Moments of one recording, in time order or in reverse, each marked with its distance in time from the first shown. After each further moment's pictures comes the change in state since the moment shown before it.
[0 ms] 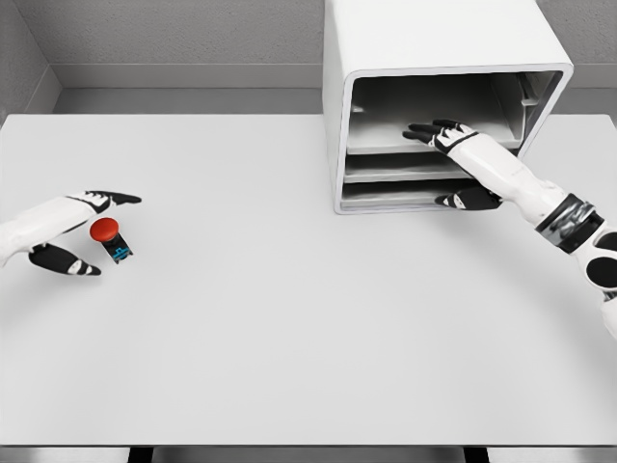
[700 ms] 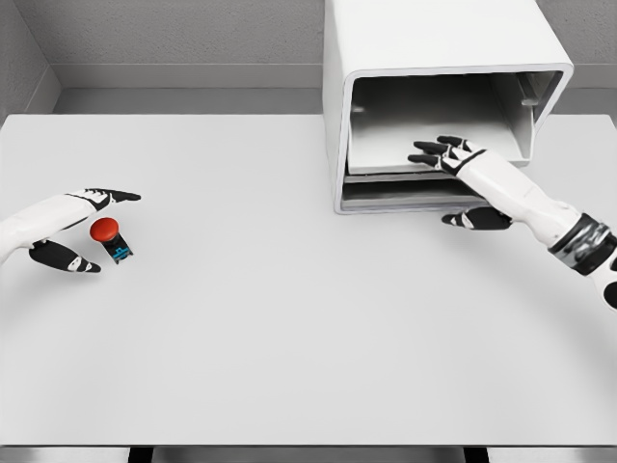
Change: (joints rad) left arm -0.025 0.001 -0.019 0.035 0.000 -0.003 0.000; right arm 0.127 -0.070 -0.022 -0.137 -0.065 0.001 -0.030
